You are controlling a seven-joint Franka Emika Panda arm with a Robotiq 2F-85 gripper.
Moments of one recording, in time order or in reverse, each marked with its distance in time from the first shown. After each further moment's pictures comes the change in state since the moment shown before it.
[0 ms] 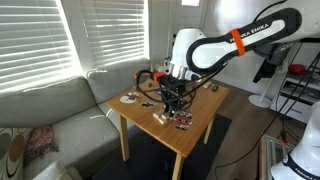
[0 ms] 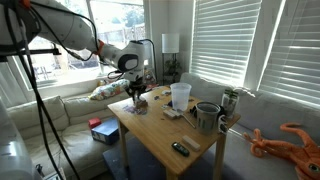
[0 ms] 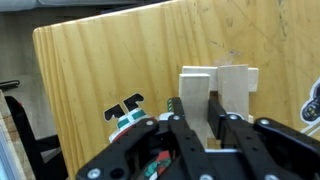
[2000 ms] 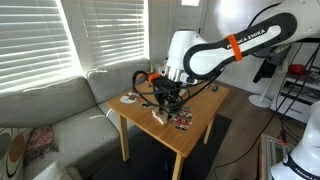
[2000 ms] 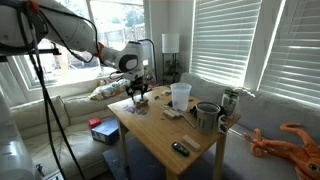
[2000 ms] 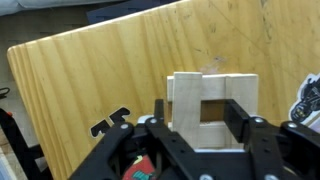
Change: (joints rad) arm 0.026 0.038 0.000 0.028 -0.073 0.045 0.126
